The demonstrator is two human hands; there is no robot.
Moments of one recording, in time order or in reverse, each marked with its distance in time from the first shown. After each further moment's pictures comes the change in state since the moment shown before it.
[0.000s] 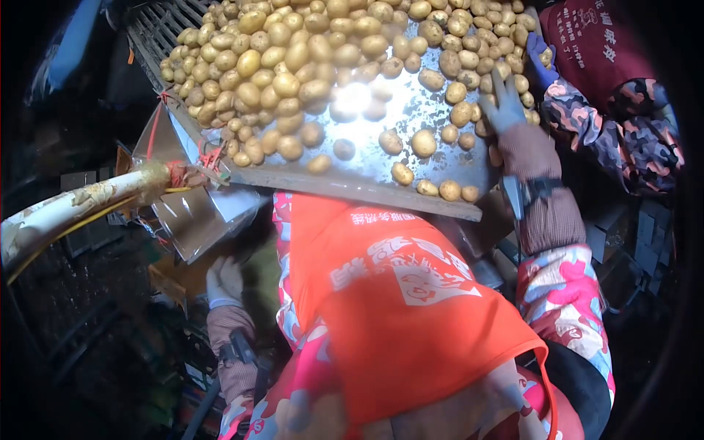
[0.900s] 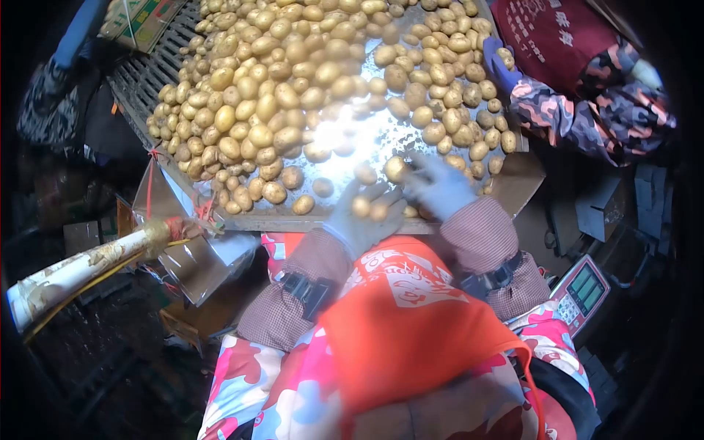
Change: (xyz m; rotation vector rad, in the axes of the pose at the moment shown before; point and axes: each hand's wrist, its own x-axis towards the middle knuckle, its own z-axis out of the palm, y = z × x) left_hand -0.134 -0.114 0.375 0.019 -0.701 -0.968; right_hand -0.036 -0.144 -0.131 1.003 -0.320 0.479
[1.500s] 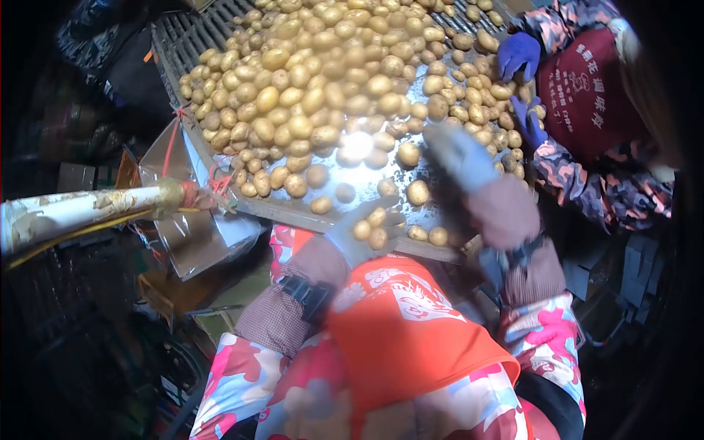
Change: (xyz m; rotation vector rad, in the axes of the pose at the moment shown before) left_hand -0.044 0.012 -0.014 0.634 -0.158 0.401; right_hand 0.111 0.002 -0.035 -0.151 -0.041 -0.582
